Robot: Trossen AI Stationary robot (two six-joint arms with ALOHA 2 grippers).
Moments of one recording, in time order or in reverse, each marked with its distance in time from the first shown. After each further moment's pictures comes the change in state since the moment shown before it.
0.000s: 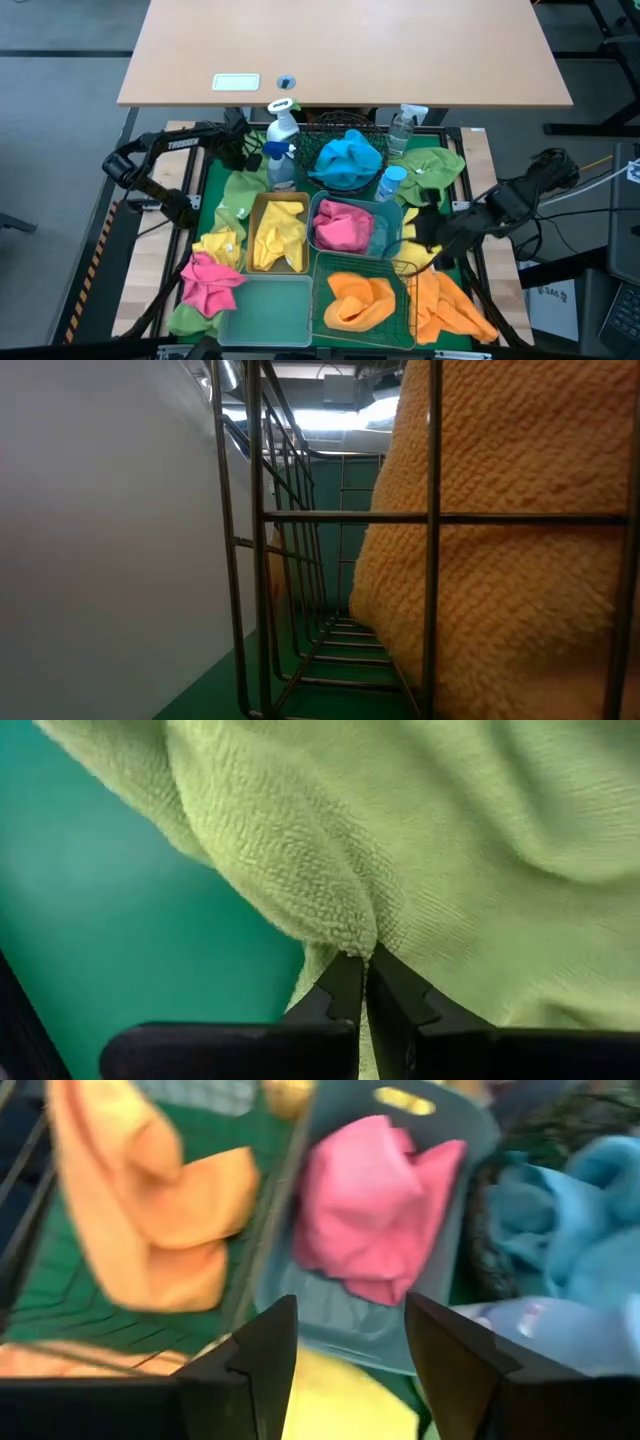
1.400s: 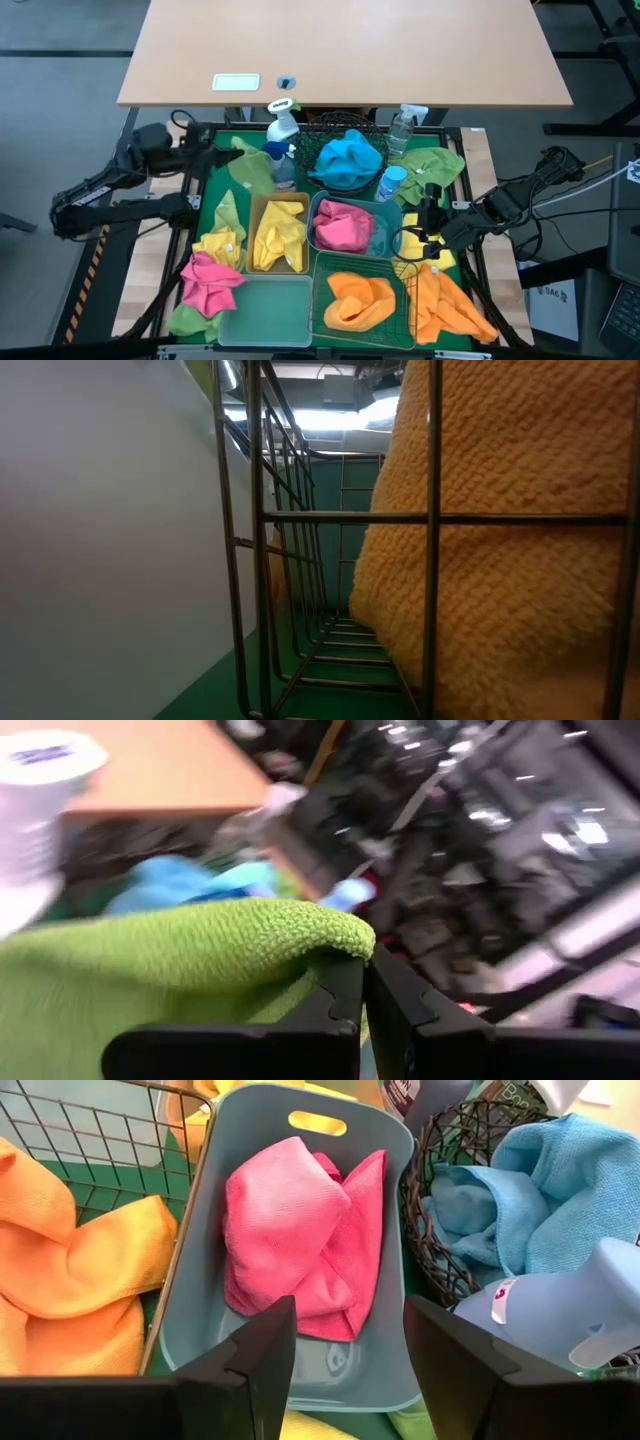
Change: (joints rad) left arm -0.505 -0.919 0.068 0.315 0.108 -0.270; right arm 0.000 -0.238 -0.442 0.361 0.223 0.066
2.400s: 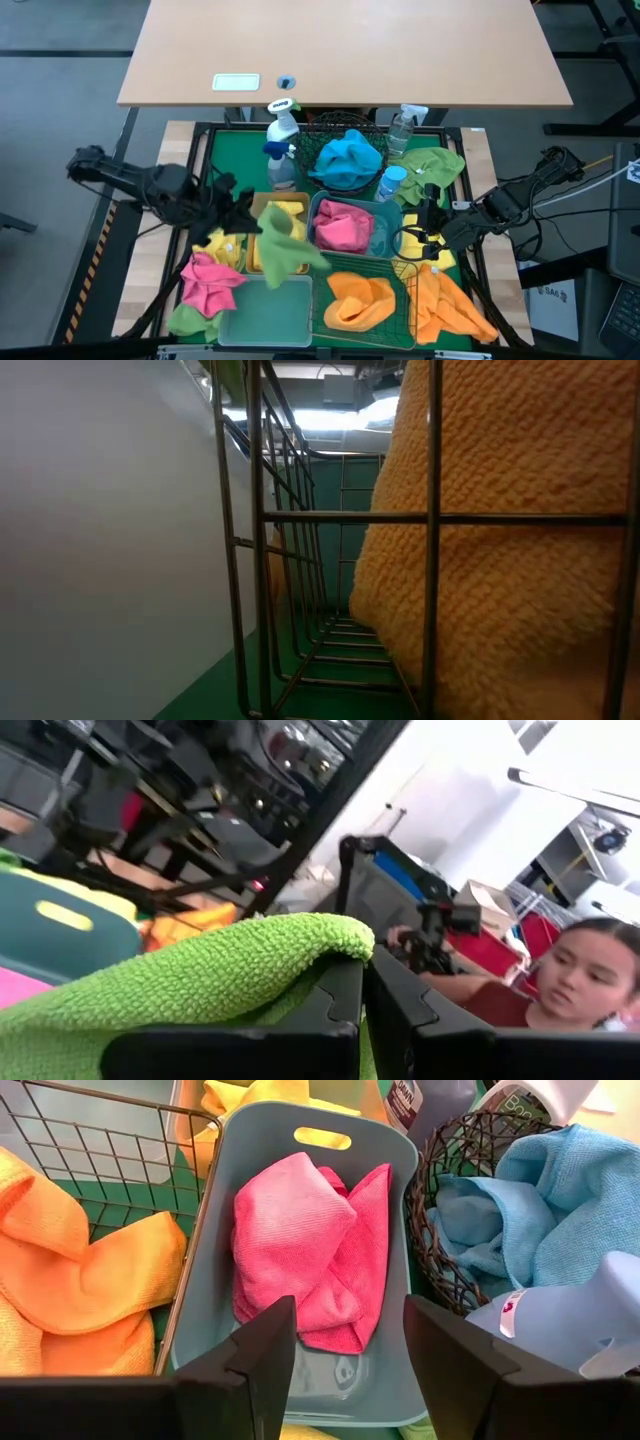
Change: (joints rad) left arm -0.730 0.307 0.000 0.493 -0.072 0.059; right arm 0.000 0.000 0.000 0.035 -0.002 0.000
